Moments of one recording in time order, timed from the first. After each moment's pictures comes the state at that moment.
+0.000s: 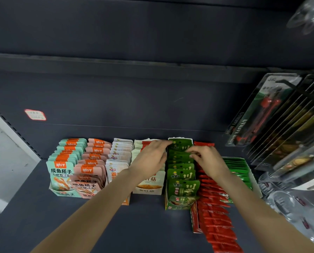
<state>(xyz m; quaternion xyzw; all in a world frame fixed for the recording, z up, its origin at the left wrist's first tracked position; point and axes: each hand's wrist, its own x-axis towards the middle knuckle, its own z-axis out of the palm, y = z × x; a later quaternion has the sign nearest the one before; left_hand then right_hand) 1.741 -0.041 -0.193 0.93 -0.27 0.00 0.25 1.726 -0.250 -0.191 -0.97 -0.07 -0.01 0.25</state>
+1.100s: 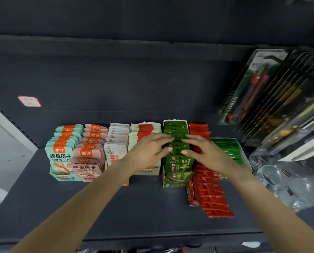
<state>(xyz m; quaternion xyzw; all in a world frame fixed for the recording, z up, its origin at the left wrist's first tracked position) 1.713 -0.032 -0.193 0.90 -0.35 -0.03 0.23 1.675 -0.252 -0.178 -0.95 -0.11 0.08 0.29</state>
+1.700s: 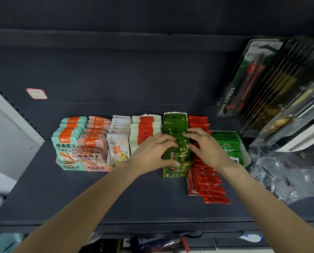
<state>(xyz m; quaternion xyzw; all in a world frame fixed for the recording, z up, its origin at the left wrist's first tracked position) 1.675 -0.042 -0.195 0.91 -0.38 0.00 0.17 1.660 -0.249 -0.191 -0.97 -0.11 0.00 0.24</state>
